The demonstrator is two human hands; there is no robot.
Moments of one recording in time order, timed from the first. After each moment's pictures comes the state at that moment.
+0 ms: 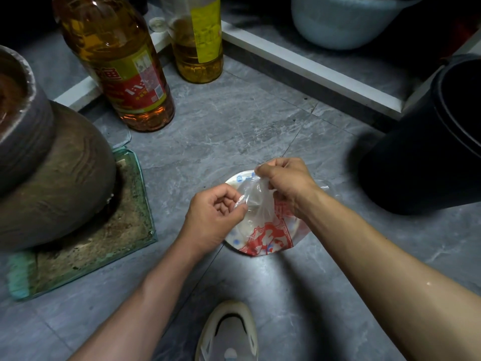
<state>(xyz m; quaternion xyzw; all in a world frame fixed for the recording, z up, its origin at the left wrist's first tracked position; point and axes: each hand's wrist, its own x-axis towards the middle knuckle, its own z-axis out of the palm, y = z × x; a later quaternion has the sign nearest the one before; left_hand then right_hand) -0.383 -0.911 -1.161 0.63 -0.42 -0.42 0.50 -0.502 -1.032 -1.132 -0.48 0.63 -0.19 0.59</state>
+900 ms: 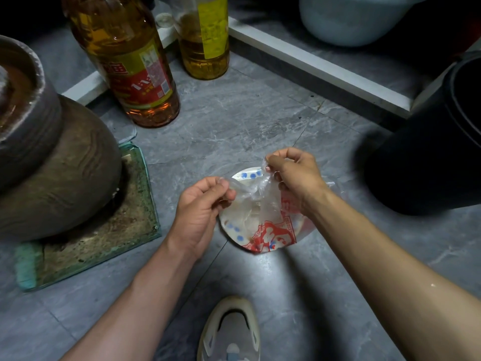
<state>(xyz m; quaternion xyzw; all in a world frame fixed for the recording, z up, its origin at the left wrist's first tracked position) -0.374 -0.909 -1.158 0.51 -0.14 -0.54 0.66 -0.507 -1.033 -1.137 -0.47 0.58 -0.27 0.60</state>
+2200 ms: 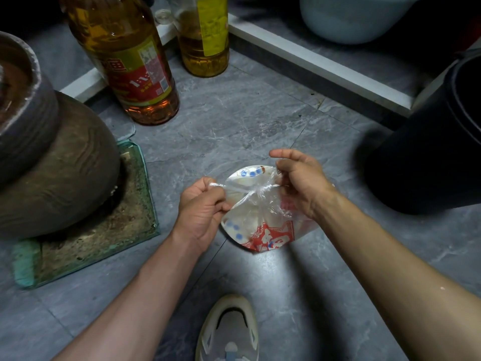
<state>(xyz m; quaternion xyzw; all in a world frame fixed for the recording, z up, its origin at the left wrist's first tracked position) -0.379 -0.919 -1.159 0.54 -0.06 -0.53 0.65 -0.519 -1.032 -1.143 -0.40 0.57 -0.27 0.66</state>
